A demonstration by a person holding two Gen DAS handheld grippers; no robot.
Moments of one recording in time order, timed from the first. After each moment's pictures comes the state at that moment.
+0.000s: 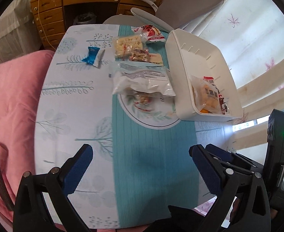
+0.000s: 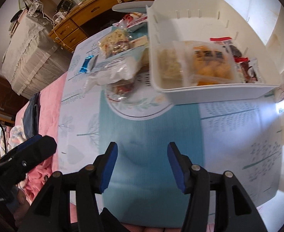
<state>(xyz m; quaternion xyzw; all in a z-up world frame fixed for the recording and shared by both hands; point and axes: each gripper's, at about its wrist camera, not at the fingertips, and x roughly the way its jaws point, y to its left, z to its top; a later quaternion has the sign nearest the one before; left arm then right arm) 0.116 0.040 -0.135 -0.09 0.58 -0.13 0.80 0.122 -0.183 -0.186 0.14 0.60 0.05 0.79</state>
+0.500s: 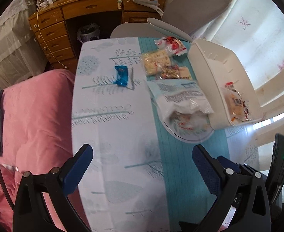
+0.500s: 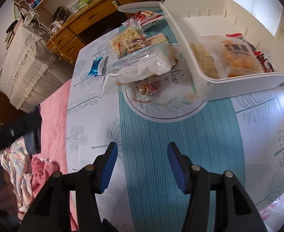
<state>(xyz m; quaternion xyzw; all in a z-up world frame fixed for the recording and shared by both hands) 0.176 0.113 -0.131 -0.01 0.57 -0.12 0.81 0.130 -0.115 -0.207 0.17 0.57 0.02 0.80</state>
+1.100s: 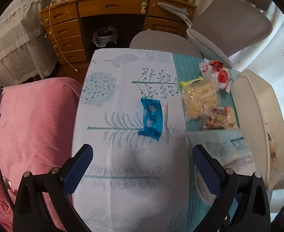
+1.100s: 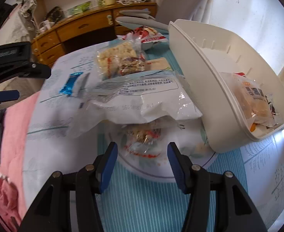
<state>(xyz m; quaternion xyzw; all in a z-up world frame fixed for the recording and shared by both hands) 0.315 0.134 -0.216 -0.05 0.55 -0.06 0.83 0.198 -0.074 -0.257 0.04 0.49 -0.08 0.87</state>
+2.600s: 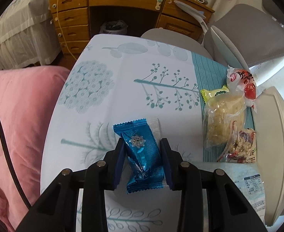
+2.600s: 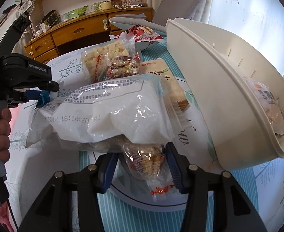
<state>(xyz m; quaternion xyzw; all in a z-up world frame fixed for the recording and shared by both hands) 0.353 0.135 -0.281 -0.11 0.54 -0.02 0.83 0.215 -0.081 -0.286 0.03 0.46 -0.10 0.88</state>
